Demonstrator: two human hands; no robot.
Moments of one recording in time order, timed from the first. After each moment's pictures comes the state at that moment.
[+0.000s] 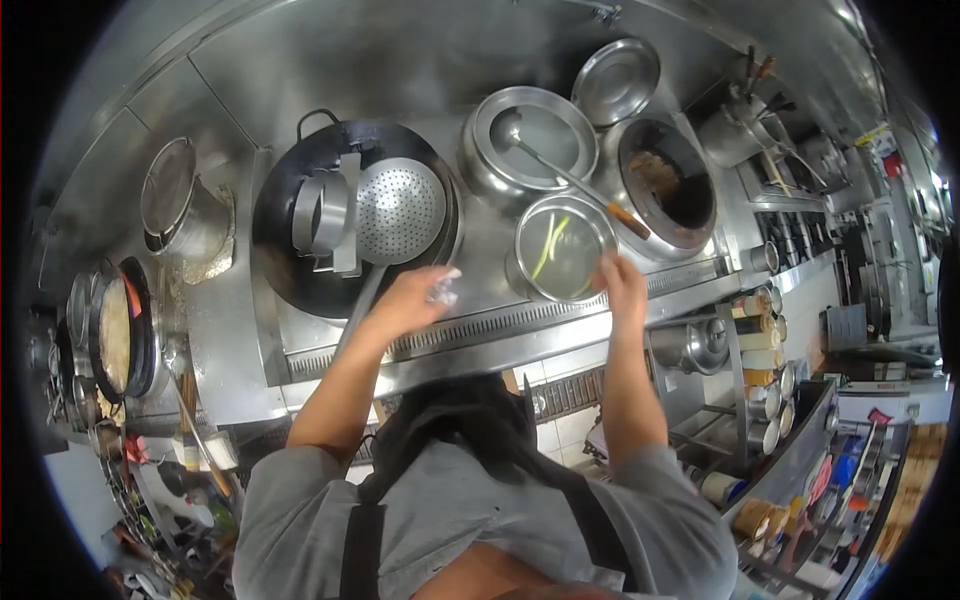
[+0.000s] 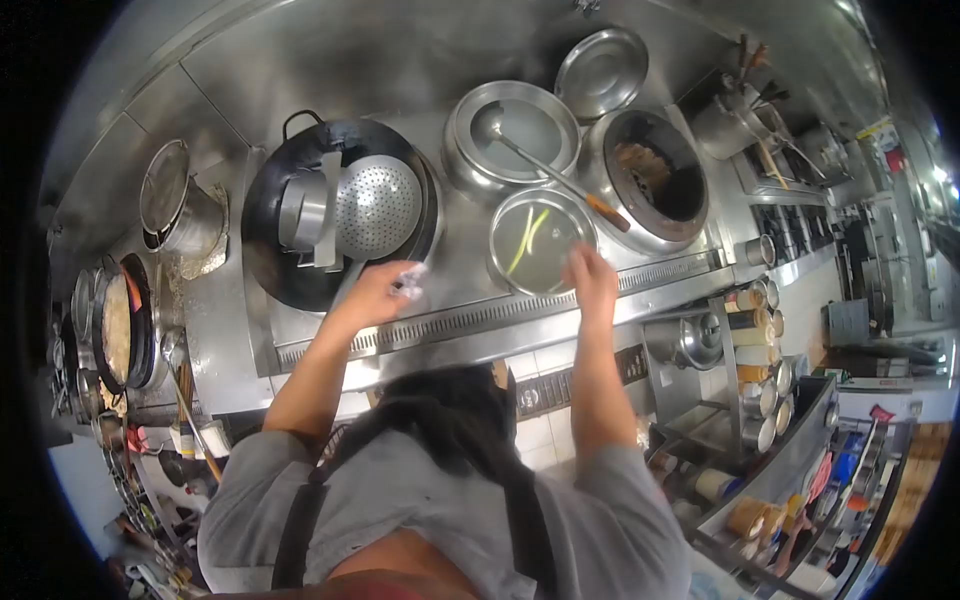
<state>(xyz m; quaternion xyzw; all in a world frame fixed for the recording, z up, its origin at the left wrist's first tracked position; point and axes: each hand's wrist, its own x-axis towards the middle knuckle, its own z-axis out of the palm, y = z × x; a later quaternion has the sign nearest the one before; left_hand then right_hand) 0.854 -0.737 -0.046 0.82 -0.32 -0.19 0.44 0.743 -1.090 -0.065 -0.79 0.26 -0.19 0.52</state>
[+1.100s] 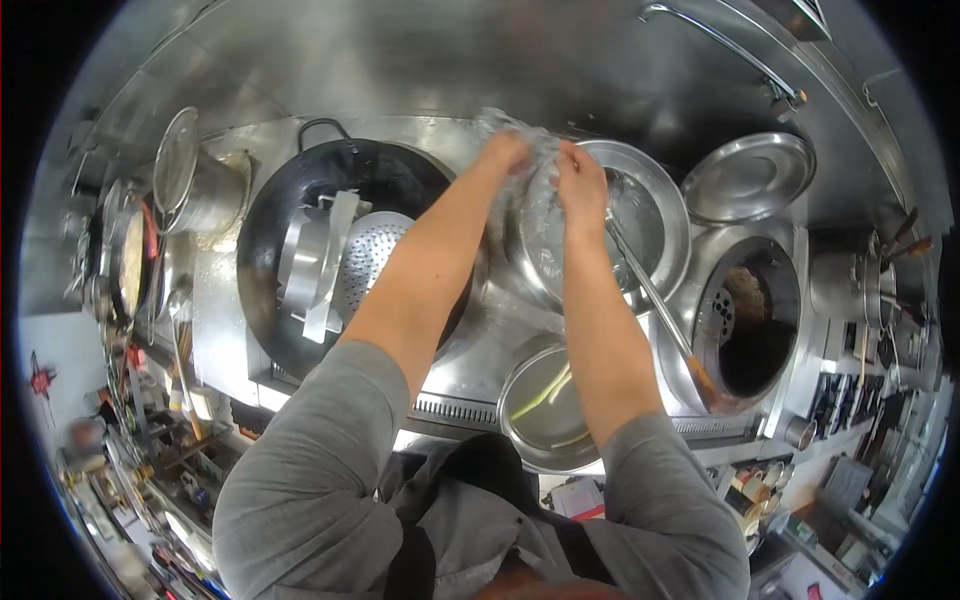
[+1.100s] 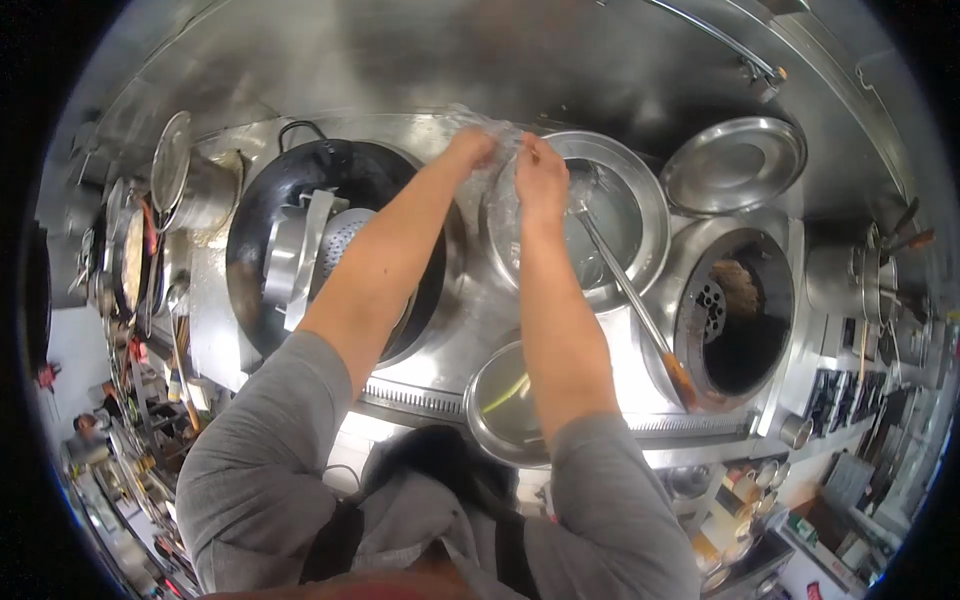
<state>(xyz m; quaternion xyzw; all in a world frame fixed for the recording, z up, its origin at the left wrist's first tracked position) 1.283 -0.954 -0.207 0.69 0.10 -0.14 0.70 1.197 -1.088 -0.136 -0.80 0.11 -0.11 0.58</state>
